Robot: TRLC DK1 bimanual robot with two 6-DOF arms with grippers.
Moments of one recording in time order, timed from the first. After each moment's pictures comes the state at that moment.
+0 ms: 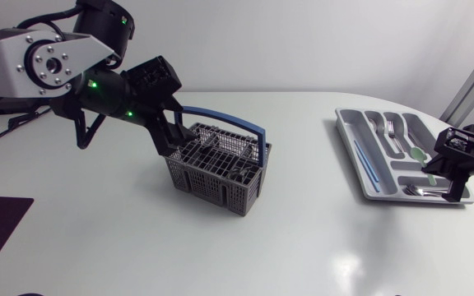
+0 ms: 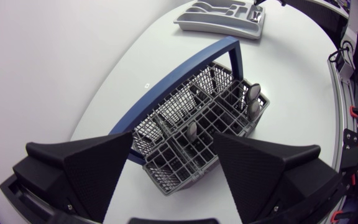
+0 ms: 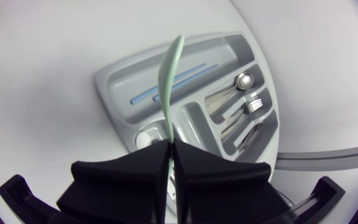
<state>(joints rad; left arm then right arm) -0.39 1.53 1.25 -0.53 0.22 0.73 -0.53 1.63 1.03 -0.47 -0.30 -1.48</state>
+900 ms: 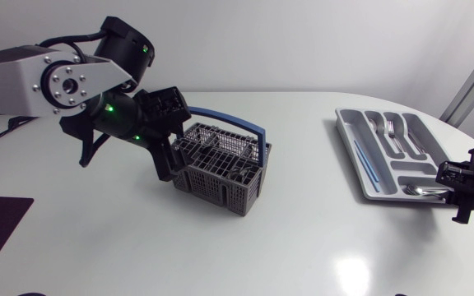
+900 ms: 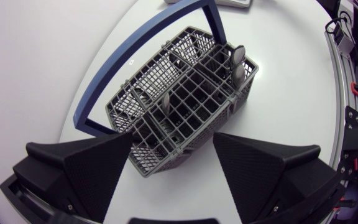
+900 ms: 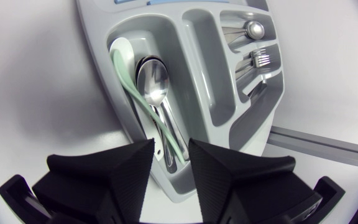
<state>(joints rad) -0.46 1.53 1.19 -0.60 0.09 0.76 -0.64 1.79 0.92 -0.12 -0.12 -1.68</state>
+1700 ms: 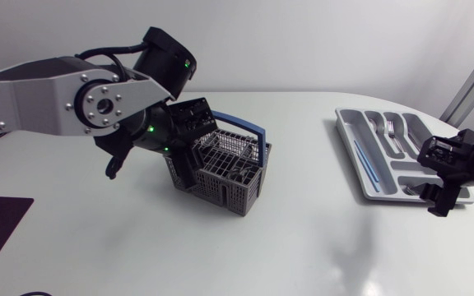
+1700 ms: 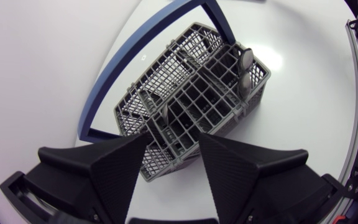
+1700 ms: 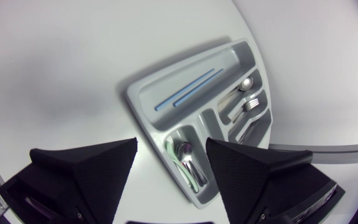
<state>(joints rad) -0.64 1.57 1.20 -0.55 -0.20 0.65 -0.35 1.34 0.81 -0.47 -0.11 -1.31</state>
